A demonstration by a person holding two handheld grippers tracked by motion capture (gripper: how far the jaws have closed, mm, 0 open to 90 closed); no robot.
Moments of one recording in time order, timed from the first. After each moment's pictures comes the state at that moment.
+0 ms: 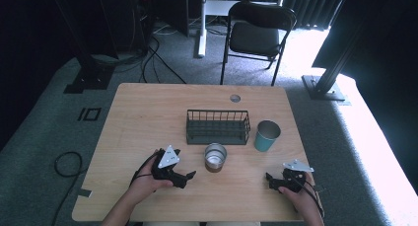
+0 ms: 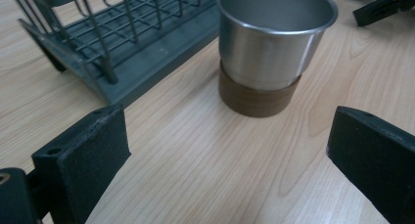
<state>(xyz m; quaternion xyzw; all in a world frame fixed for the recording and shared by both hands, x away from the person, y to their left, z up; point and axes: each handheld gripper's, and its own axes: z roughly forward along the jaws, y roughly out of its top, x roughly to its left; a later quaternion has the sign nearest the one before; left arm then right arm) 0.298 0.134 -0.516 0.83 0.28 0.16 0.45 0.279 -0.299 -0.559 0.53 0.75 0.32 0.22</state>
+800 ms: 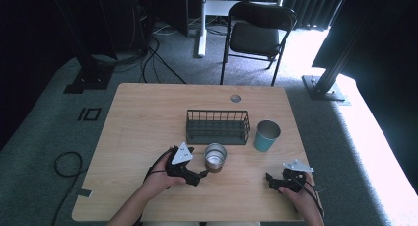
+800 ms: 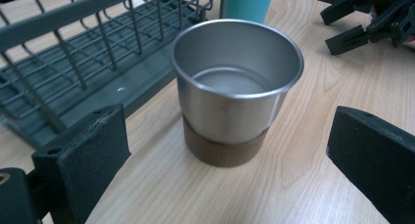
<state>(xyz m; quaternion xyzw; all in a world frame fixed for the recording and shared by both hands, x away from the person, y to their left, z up) 0.308 0.096 -0.511 0.83 0.26 0.14 0.47 0.279 -0.299 -0.559 0.53 0.75 0.32 0.22</state>
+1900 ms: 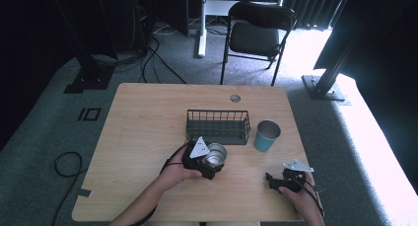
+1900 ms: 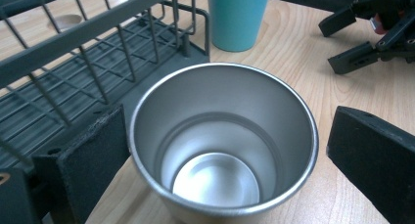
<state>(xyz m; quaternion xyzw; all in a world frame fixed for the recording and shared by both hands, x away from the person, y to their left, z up) 0.332 0.051 -0.514 0.84 0.23 0.14 0.48 0.279 -0.299 -0.559 0.53 0.75 0.32 0.22</state>
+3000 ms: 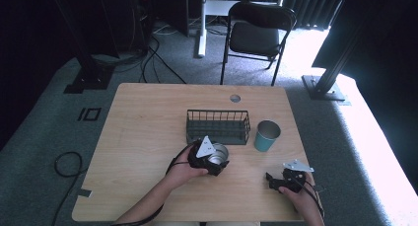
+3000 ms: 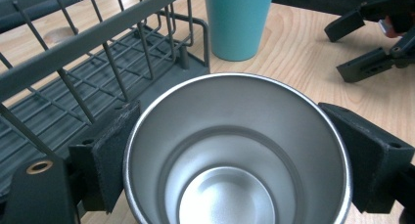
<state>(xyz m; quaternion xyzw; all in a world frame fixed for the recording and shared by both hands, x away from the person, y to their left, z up) 0.338 0.036 -0.517 0.83 0.22 0.15 0.48 0.279 -0.299 -0.559 0.53 0.75 0.32 0.22</state>
